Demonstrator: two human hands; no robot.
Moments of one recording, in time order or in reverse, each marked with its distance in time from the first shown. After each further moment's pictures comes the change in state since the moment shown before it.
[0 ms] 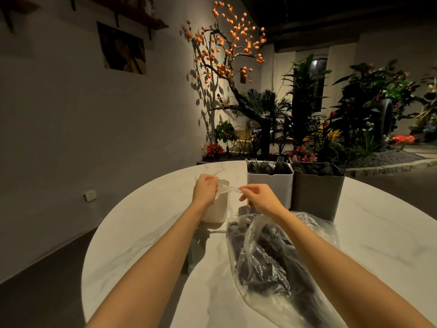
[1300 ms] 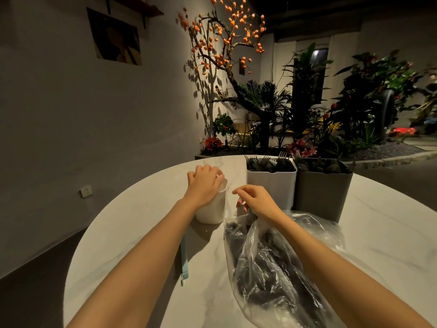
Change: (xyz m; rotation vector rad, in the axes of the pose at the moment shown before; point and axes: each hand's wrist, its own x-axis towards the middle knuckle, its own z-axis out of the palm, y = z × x) left_hand 0.036 -0.012 0.001 0.885 -0.092 0.467; right_hand 0.010 0.018 0.013 0.089 -0.037 -0.049
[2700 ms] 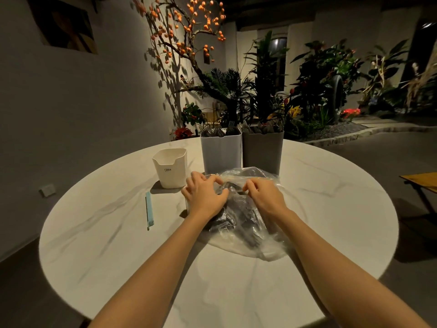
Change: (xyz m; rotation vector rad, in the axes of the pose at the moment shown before) left_hand -0.136 0.112 0.049 -0.180 0.048 -0.113; right_hand -0.146 0.030 -0.062 -0.524 0.296 0.107
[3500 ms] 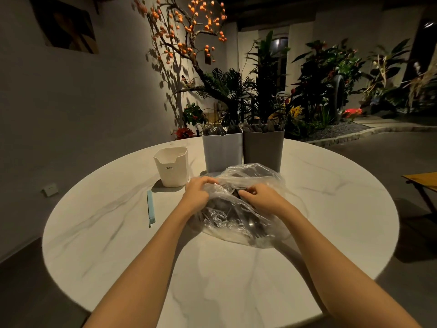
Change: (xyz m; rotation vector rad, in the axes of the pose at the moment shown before) left_hand 0.006 -0.020 -0.020 -0.446 -0.242 -0.023; right_hand -0.009 -0.009 -0.011 0.012 -0.316 0.087
